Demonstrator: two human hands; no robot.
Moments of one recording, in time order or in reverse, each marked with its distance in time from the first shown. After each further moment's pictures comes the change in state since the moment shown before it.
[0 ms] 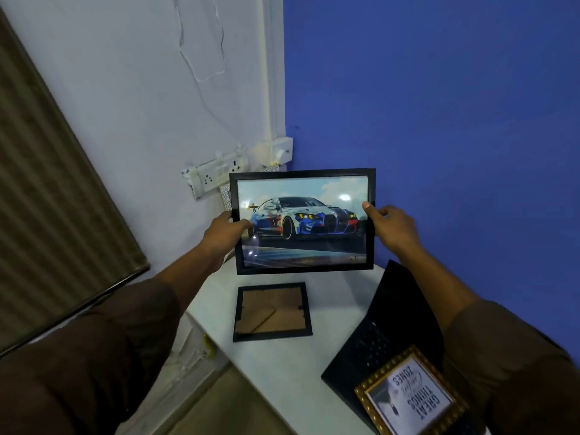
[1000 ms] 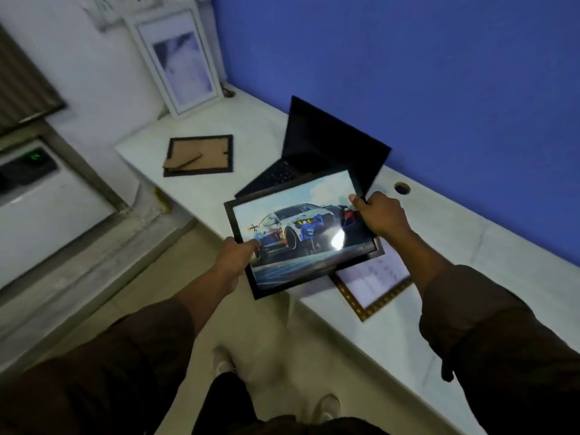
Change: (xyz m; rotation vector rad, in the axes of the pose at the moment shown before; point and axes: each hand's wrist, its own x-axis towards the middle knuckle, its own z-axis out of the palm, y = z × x) left_hand -0.391 -0.192 0.252 -0.054 -0.071 -0.525; right_hand -0.265 0.316 -0.136 -0.323 -0.277 0.217
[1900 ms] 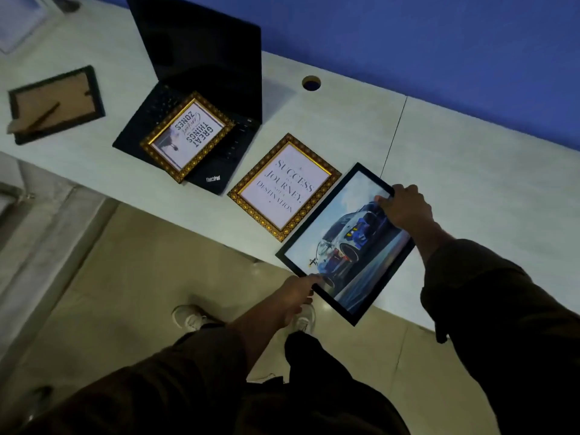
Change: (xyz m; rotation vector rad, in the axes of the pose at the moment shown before) left_hand -0.129 -0.167 0.259 0.402 -0.524 -0.472; right_hand -0.076 0.328 0.001 -0.169 -0.114 0.436
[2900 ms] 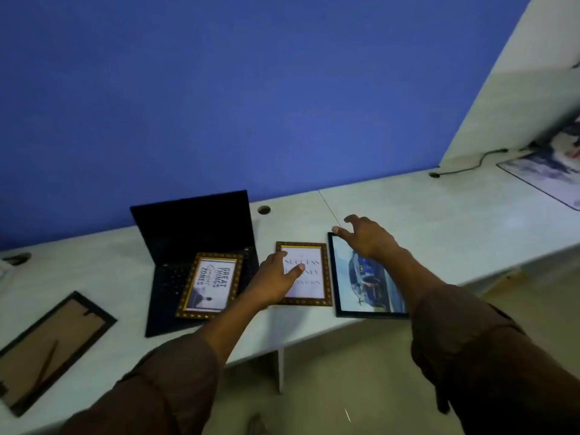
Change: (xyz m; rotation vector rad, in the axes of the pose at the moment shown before) left_hand -0.120 0.157 -0.269 1.091 -0.084 1.136; right_hand -0.259 -0.243 -0.067 0.340 0.393 0.173
